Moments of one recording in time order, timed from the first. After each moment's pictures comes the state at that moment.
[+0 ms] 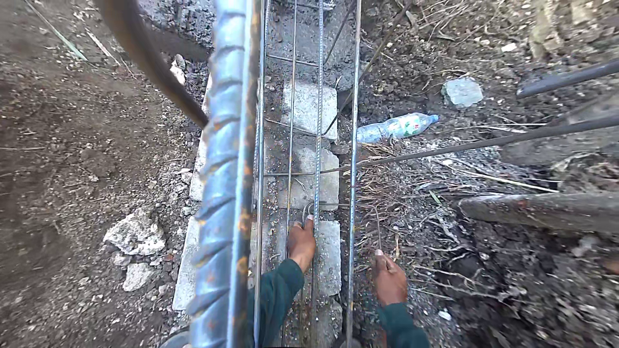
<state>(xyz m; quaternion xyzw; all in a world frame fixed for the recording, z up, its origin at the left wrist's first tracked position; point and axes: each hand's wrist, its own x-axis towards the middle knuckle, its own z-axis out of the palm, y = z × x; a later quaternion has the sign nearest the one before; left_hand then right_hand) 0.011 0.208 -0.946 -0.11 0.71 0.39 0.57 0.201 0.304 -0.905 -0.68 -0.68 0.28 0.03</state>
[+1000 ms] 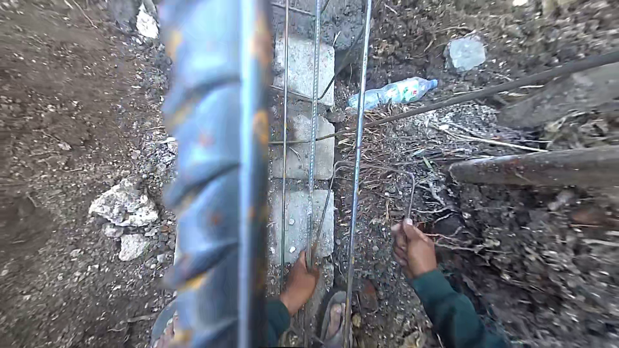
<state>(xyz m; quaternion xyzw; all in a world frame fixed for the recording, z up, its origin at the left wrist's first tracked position) 0.141 0.104 -0.954 -0.02 0.56 0.44 0.70 0.220 0.337 -0.840 -0.70 -0.53 0.47 0.09</state>
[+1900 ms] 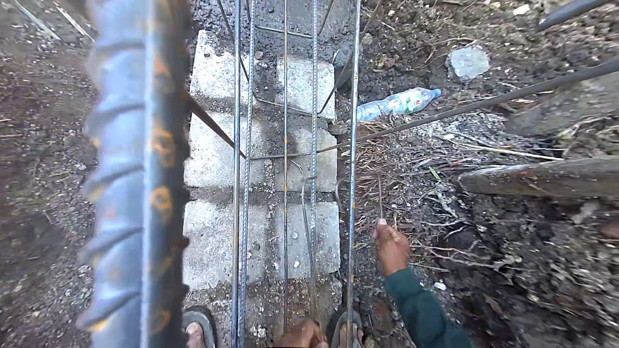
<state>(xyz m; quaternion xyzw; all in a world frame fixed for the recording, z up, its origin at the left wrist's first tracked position) 0.152 0.020 -0.889 0.24 0.61 0.52 0.55 0.190 0.321 -0.892 -0.64 -0.67 0.37 0.07</state>
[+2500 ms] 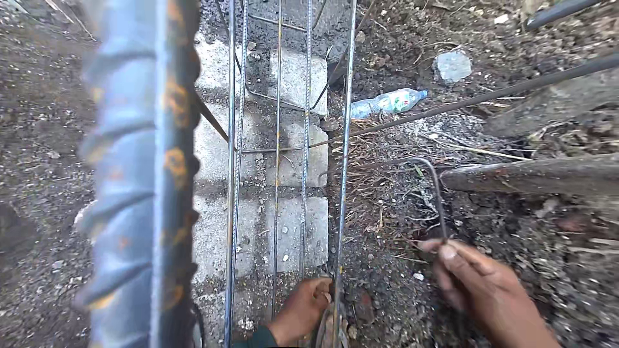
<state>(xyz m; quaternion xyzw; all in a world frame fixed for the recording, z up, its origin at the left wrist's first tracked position) 0.134 0.096 -0.920 0.17 0.48 0.47 0.72 0.196 0.317 -0.704 -0.49 -0.74 0.47 -0.04</state>
